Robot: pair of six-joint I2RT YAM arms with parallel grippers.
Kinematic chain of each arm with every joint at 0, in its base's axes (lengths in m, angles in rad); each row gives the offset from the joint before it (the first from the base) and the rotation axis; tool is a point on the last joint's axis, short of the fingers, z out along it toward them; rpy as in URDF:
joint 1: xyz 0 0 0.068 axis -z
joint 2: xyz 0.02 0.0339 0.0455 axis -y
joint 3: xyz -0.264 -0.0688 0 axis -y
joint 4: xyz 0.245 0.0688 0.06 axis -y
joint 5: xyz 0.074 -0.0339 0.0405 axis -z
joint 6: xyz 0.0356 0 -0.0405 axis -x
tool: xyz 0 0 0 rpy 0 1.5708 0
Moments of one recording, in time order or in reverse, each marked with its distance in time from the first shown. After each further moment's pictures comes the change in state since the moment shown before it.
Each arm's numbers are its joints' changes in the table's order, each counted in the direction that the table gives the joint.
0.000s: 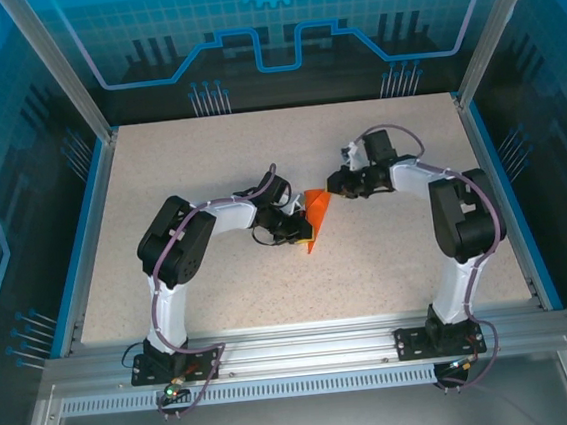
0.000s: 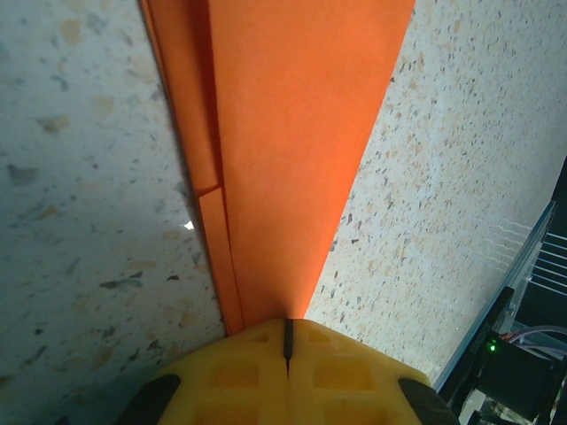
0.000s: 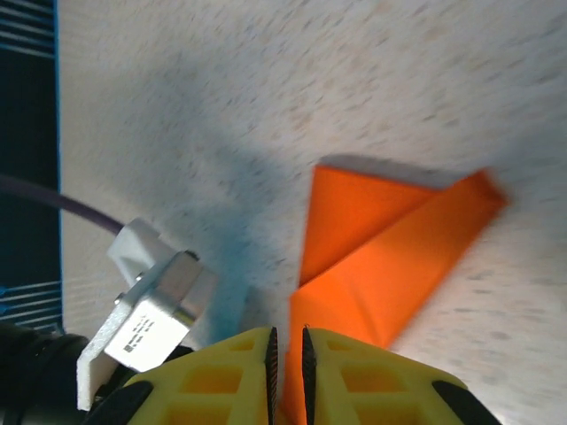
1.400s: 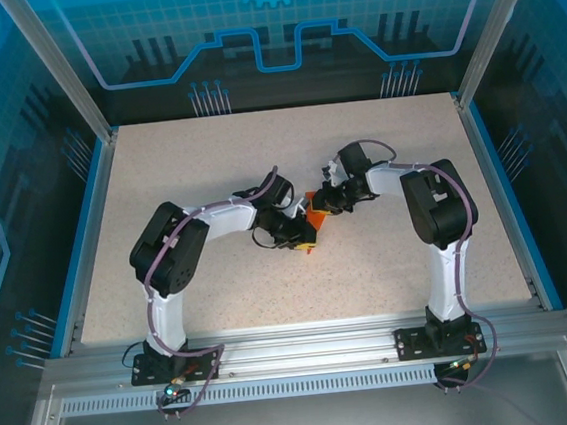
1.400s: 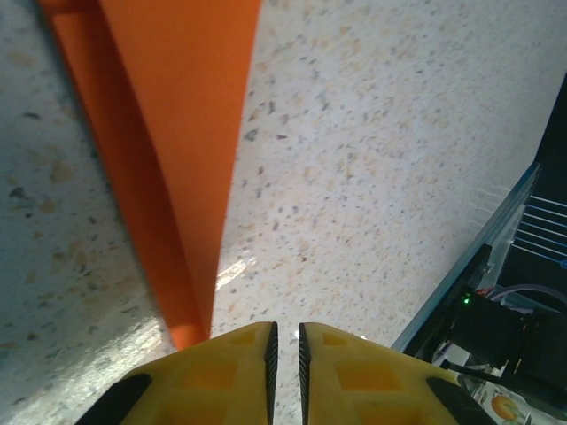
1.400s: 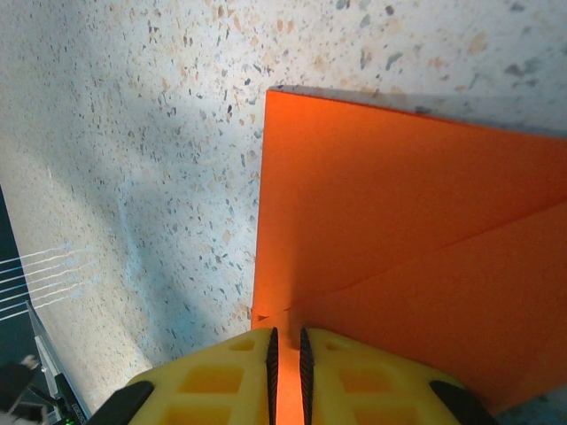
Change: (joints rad) left arm 0.033 0.078 -0.008 -0.106 0.034 0.010; right arm -0.084 -0.177 0.082 -0.065 0.037 -0.024
